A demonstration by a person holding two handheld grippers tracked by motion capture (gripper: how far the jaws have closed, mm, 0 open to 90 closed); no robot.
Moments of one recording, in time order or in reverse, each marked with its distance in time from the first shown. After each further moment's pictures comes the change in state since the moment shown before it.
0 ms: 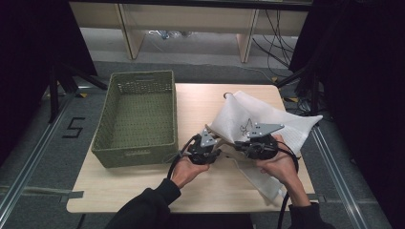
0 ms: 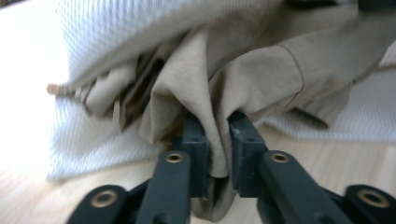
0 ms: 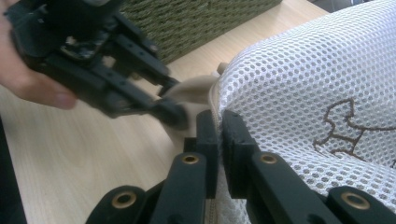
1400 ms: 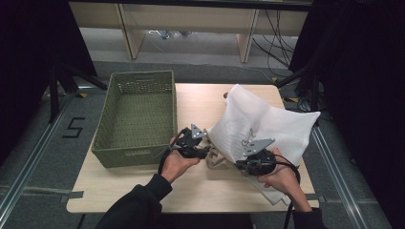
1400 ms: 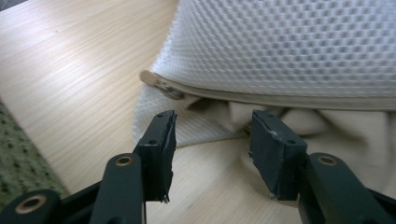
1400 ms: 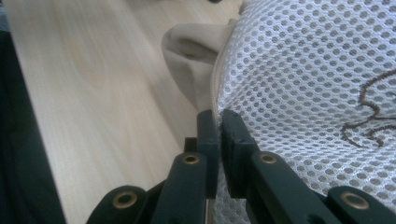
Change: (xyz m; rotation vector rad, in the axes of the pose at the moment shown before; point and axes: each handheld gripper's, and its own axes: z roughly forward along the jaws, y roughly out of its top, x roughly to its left) left arm 0.032 -0.002 -0.025 0.110 0.126 -0.033; right arm 0.015 -0.037 0.012 0.175 0.066 -0.076
